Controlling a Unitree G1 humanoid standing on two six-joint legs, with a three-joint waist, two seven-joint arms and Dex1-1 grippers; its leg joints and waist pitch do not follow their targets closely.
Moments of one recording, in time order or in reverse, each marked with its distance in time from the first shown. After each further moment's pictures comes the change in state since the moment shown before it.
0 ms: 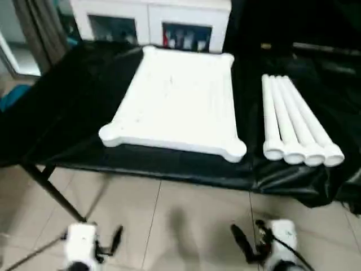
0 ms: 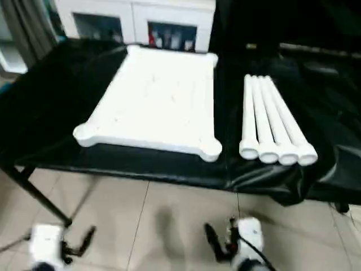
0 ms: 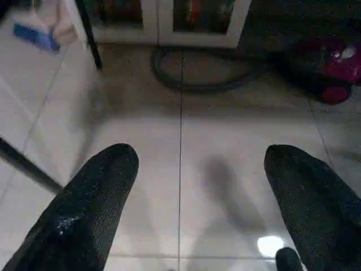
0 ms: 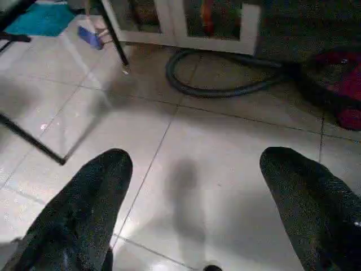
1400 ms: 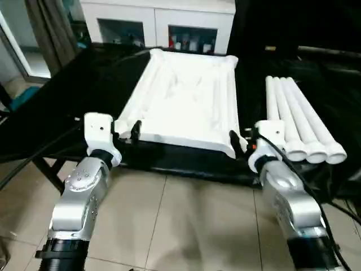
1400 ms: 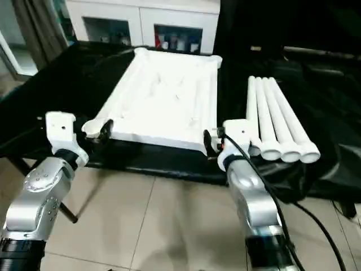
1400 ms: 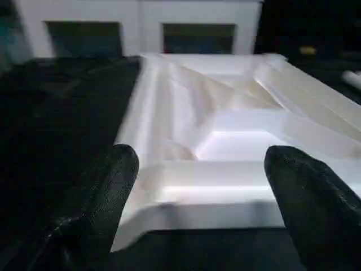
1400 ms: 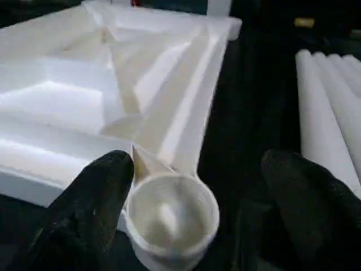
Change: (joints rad) left arm -0.659 0.004 -0.033 -0.115 -0.023 0.364 0.134; right arm -0.727 0.058 -0.028 0.074 -0.107 0.342 -0.332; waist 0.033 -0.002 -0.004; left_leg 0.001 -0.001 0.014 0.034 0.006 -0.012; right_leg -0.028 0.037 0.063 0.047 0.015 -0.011
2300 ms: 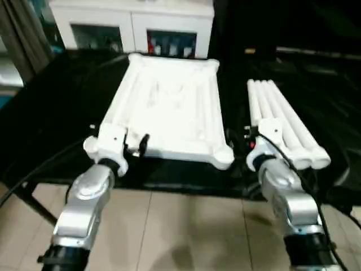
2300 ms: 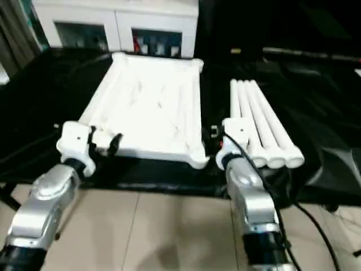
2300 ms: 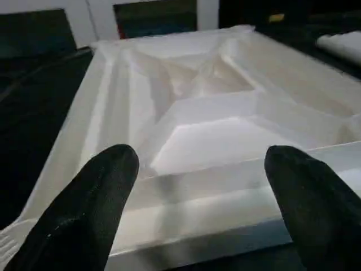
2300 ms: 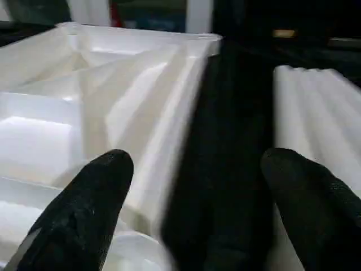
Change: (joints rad) left arm 0.035 0.022 -0.028 0.014 0.073 0.003 -0.009; right arm -0.006 0.053 -0.016 0.008 0.011 -0.040 0.043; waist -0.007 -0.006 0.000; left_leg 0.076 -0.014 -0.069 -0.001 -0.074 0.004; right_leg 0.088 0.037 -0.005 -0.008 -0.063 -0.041
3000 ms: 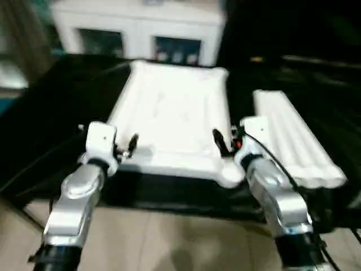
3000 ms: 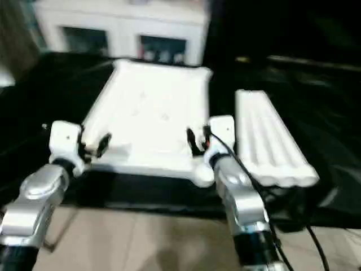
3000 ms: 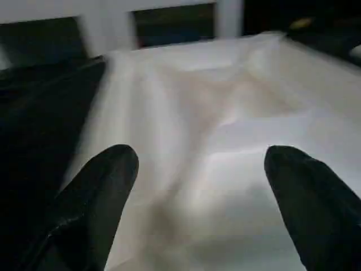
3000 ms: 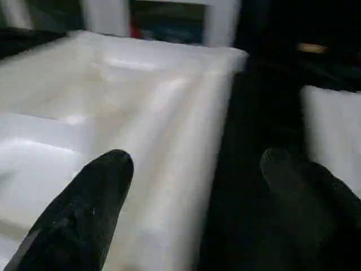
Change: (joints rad) left arm -0.030 -0.043 -0.028 0.011 0.002 0.005 -0.020; right arm 0.025 -0.022 -0.003 -0.016 -0.017 0.009 0.017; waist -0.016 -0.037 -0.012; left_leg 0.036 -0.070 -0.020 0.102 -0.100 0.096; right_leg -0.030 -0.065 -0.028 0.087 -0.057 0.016
